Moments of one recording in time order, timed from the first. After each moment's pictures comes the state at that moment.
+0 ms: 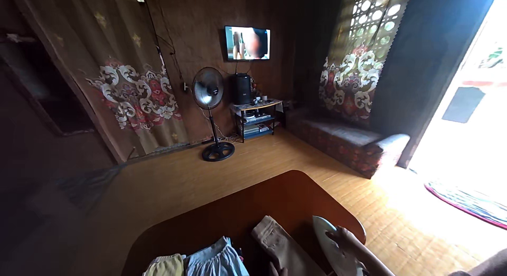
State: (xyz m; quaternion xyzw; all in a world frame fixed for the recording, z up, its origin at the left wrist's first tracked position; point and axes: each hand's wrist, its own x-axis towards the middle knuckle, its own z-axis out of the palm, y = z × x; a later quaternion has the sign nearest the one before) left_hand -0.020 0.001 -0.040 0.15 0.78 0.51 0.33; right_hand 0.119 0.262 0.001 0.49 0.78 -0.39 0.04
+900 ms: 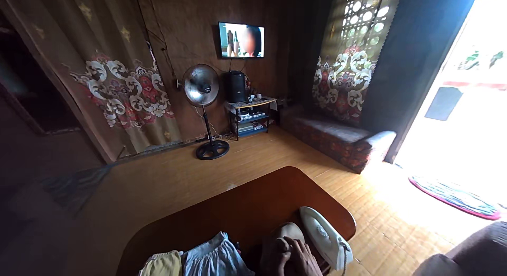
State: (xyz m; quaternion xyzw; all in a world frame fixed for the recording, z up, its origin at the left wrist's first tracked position) left_hand -0.005 -0.013 0.007 0.15 0.38 0.80 0.43; right_hand 0.082 0.058 0.050 0.31 0.88 -0.34 -0.15
